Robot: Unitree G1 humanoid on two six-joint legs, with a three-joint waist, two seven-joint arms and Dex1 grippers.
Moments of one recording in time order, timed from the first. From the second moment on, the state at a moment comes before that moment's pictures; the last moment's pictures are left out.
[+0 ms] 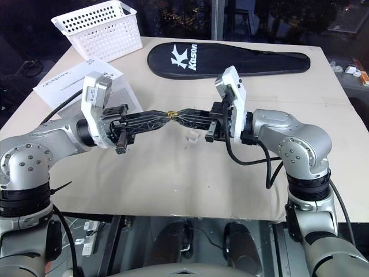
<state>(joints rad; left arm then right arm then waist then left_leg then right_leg) -0.53 0.74 0.22 -0.32 -1.11 1.03 -0.81 -0.73 -0.36 0.02 -0.42 0.81 1.05 0.70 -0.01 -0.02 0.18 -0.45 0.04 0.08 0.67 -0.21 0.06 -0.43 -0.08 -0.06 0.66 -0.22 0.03</state>
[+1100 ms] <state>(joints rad) -0.51 0.73 0.23 -0.33 -1.18 1.03 -0.82 -0.69 -0.38 0.00 -0.43 0.95 1.08 0.68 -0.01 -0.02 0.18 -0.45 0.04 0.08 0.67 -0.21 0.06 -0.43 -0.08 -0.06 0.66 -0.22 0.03</state>
